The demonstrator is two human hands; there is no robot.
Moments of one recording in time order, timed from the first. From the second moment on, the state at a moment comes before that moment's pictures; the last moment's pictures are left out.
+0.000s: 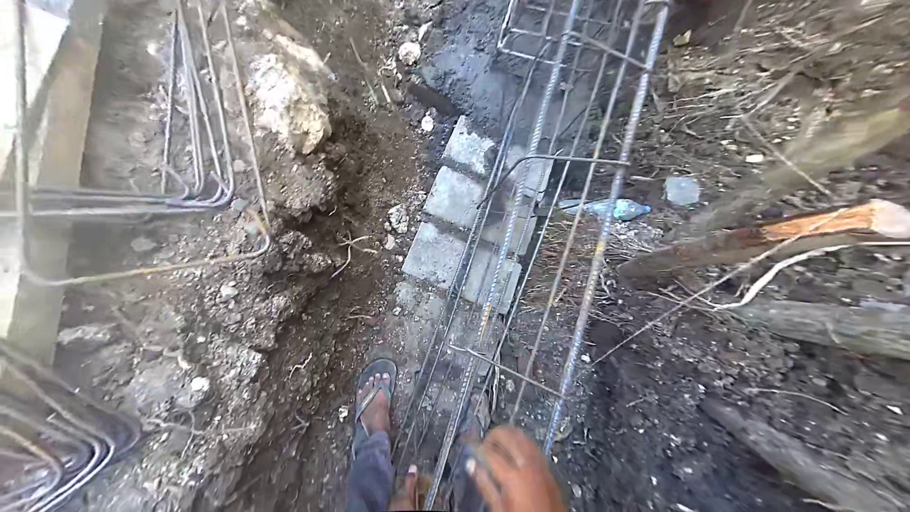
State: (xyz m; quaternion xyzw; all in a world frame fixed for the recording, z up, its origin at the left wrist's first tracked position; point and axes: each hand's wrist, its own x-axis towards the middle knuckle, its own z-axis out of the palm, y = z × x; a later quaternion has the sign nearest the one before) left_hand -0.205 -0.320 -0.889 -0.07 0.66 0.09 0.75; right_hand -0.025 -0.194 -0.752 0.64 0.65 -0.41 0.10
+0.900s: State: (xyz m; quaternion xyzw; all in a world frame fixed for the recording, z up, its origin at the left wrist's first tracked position) left_hand -0.193 -0.305 -0.863 -0.02 0.67 0.04 0.74; right_hand 0.069 0.012 -0.799 0.69 0.65 -0.29 0.13
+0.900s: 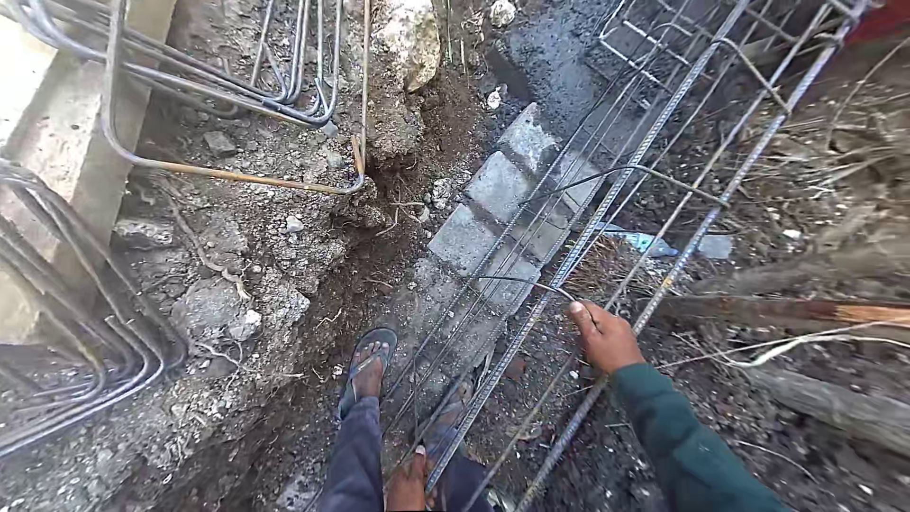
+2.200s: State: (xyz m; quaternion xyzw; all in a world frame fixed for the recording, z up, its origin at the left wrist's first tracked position) left_hand -0.214 -0.299 -0.826 0.13 0.76 -0.14 0.62; right_hand 0.028 -0.367 -0.800 0.85 -0.19 -0.49 0.00
